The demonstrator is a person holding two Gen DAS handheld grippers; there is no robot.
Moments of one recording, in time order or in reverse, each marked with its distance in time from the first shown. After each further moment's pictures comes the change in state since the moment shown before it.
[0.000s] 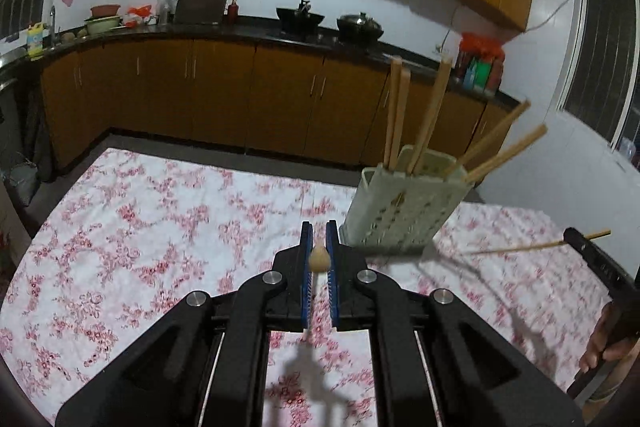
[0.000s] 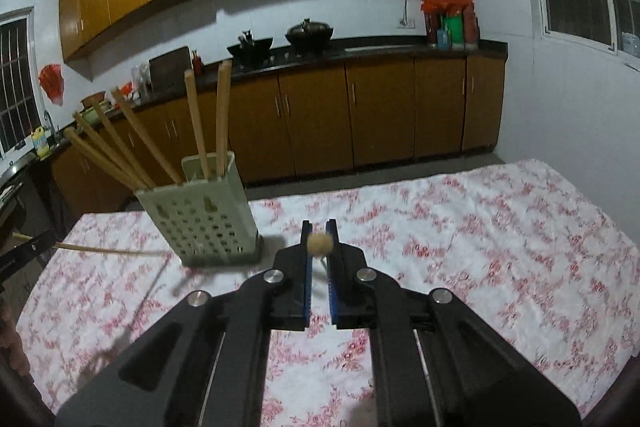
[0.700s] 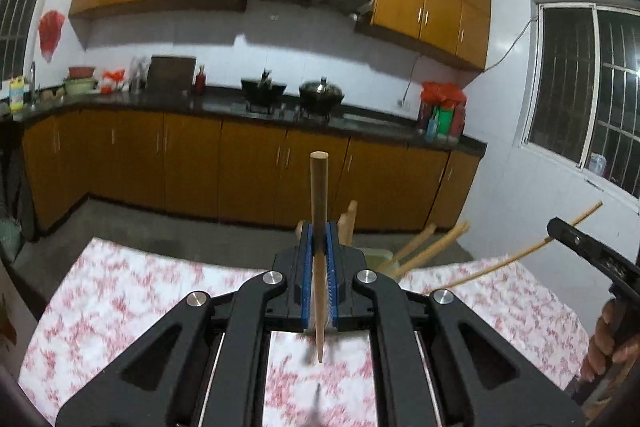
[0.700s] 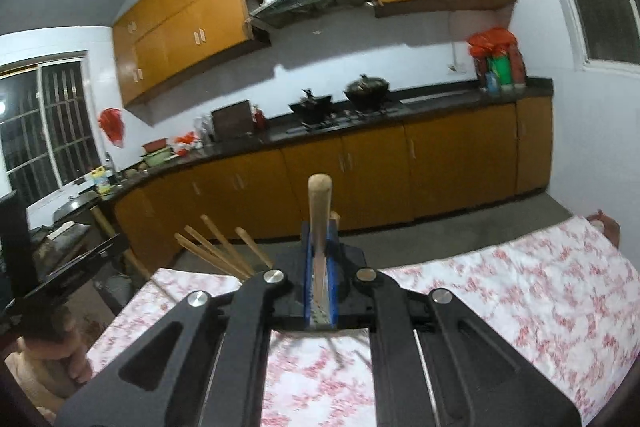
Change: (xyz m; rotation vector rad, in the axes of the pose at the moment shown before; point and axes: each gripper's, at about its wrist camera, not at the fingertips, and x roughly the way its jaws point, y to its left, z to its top) left arm -0.064 -0.048 0.072 0.084 -0.229 -0.102; right arm -0.083 0.027 0.090 -0.012 -0.180 0.253
